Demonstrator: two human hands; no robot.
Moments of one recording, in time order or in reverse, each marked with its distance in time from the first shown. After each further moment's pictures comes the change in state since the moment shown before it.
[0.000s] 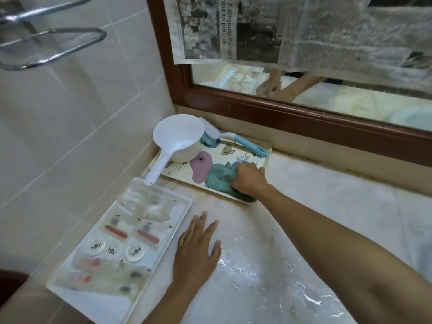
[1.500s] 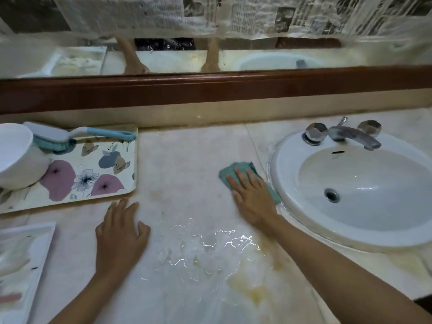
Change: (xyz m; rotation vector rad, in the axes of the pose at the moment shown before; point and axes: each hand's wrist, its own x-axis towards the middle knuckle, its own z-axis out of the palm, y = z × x) left_hand 0.035 0.079 0.015 0.082 -0.057 0.246; right_hand -0.265 0.223 0.047 -0.048 0.189 0.388
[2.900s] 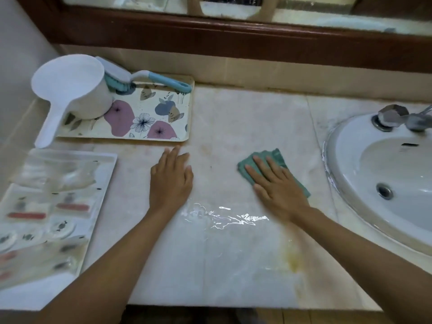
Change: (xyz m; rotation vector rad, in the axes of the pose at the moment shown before) left_hand 0.000 -0.010 0.011 -0.090 0.068 0.009; right_hand -0.041 -0.057 0.011 -0.081 -0.153 -0.268
